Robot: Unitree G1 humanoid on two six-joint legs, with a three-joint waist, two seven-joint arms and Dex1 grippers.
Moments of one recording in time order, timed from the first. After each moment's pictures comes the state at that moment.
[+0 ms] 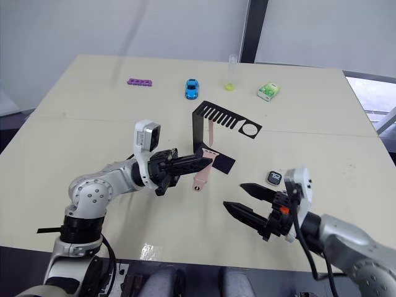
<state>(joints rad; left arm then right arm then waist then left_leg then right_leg) -0.54 0.37 -0.02 -0.19 -0.94 0.90 -0.86 0.26 -0.60 -0.38 -0.82 1.09 0.84 0.36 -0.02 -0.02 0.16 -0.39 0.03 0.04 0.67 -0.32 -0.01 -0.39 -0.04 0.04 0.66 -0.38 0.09</state>
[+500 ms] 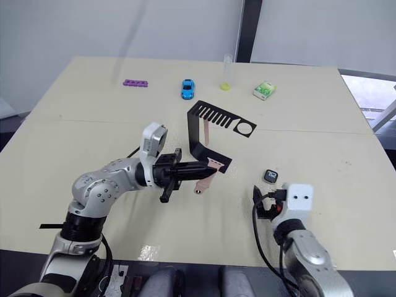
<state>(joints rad) -0.57 0.36 -0.09 -0.18 -0.84 0.82 -0.94 0.20 -0.25 -0.06 -0.60 0.36 0.56 -0.08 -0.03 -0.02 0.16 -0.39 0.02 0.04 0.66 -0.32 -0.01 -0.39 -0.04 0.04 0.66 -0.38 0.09</state>
